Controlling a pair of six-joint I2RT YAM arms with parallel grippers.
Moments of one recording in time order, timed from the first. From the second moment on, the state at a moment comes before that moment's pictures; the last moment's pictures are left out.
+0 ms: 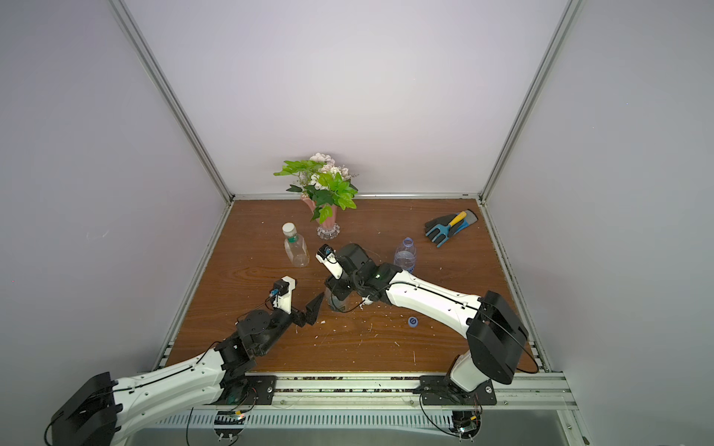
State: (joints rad) left arm -0.88 0.75 0.08 0.57 -0.36 -0.17; right arm 0.94 1.54 1.14 -0.33 -0.02 0.04
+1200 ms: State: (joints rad) left arm -0.88 0.80 0.05 0.64 -0.20 -0.11; right arm 0.85 1.35 1.01 -0.50 0.07 0.25
